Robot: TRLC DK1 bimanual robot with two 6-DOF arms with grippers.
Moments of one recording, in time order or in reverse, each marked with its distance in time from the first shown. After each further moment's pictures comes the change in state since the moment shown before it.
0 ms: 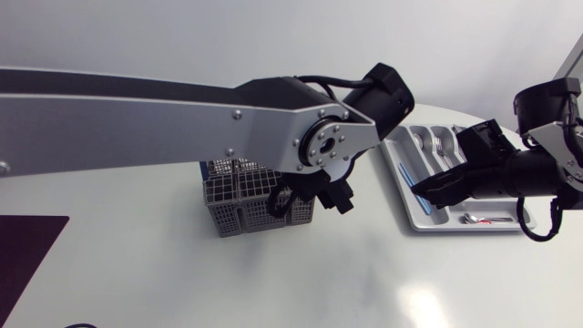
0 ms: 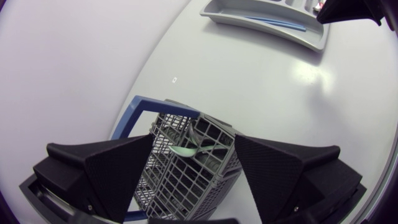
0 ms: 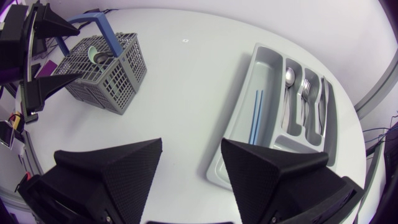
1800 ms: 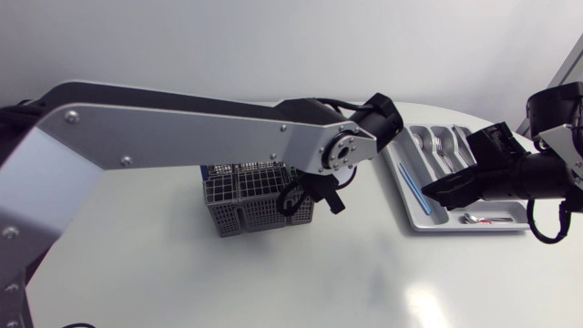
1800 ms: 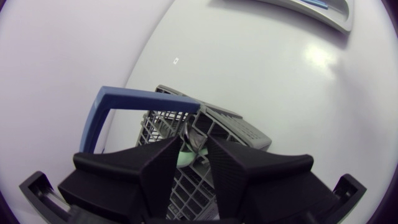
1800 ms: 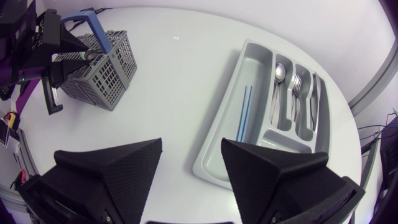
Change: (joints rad) left arm 0.042 0.163 0.098 -0.056 -0.059 -0.033; right arm -0.066 0.000 -0.010 0.001 -0.005 -0.055
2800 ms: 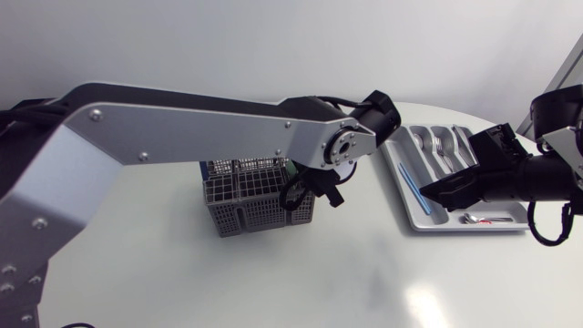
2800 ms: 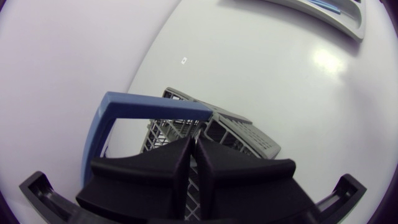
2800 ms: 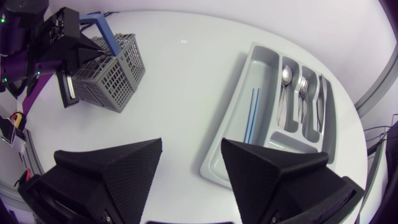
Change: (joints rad) left arm 0.019 0.036 0.042 0.001 -0.033 -0.007; right arm -0.017 -0.013 -0.009 -0.003 -0.072 -0.006
